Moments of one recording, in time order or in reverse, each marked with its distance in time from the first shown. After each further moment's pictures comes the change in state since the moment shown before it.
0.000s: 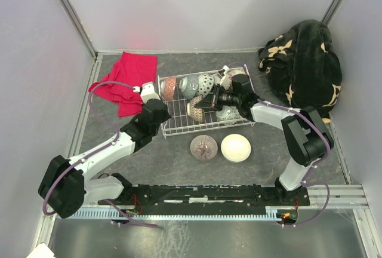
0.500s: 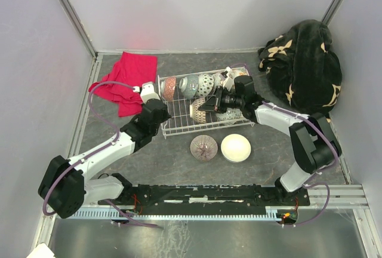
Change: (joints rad) left arm 0.004 -0.002 0.000 0.000 0.000 0.000; right arm -0.008 -0.082 -0.032 -0.116 0.047 -0.099
